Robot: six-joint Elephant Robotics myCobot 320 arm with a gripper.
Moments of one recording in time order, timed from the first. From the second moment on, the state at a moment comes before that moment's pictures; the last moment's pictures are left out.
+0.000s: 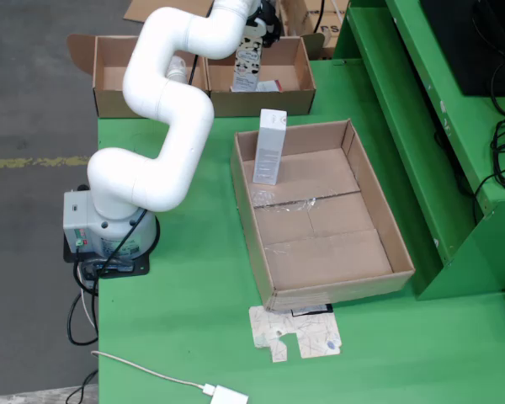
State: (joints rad) arm 1.05 -1.13 0.02 0.08 1.51 -0.12
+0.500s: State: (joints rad) arm 1.05 -1.13 0.02 0.08 1.51 -0.12
